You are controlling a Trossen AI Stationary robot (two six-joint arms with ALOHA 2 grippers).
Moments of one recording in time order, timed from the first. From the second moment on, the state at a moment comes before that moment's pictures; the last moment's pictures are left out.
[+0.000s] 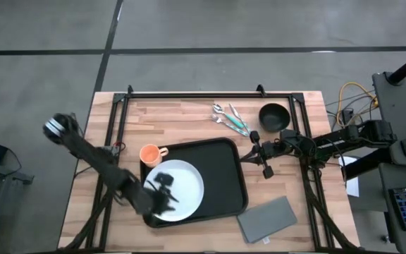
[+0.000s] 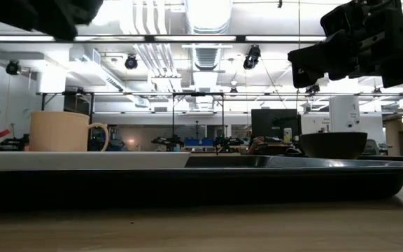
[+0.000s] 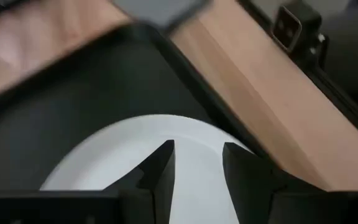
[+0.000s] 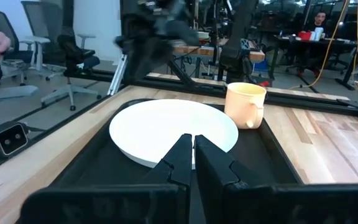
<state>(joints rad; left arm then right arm) -0.67 1.34 0.80 -0.15 -0.34 -0.07 -0.08 1.15 0.17 0.92 -0.36 -0.04</state>
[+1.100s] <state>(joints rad) -0.15 0.35 0.17 0.19 0.16 0.13 -0.21 1.15 0.24 0.91 -0.33 0.00</state>
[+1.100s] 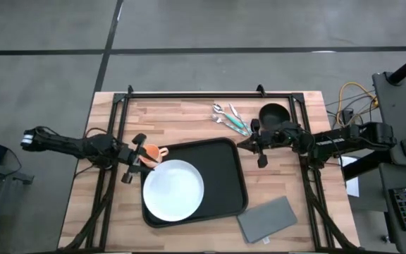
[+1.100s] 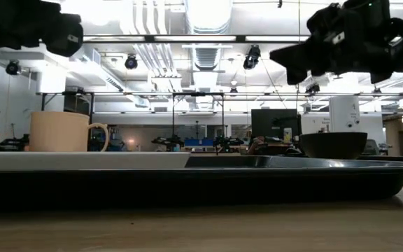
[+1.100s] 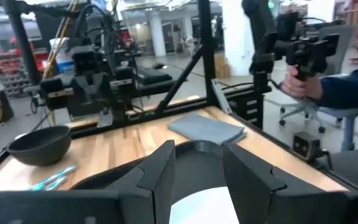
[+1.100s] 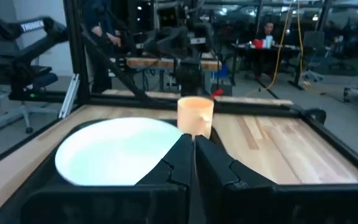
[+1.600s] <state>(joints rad) -0.14 0.16 0.09 0.19 0.17 0.11 -0.21 1.15 0.40 0.60 -0.33 -0.01</state>
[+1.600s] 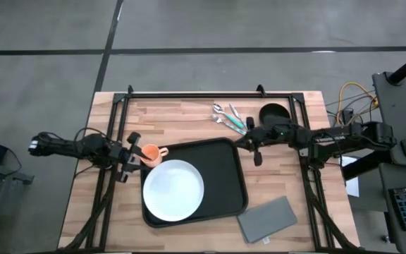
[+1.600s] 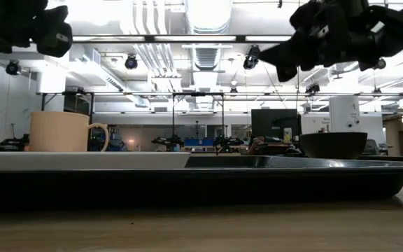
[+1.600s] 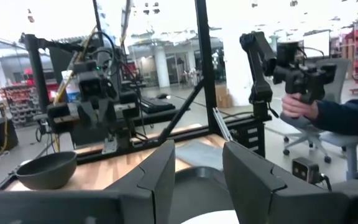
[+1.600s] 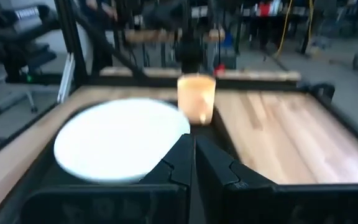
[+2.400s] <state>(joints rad) -0.13 0.00 0.04 0.15 0.16 0.13 -0.21 1.15 0.42 0.42 -0.20 -0.05</state>
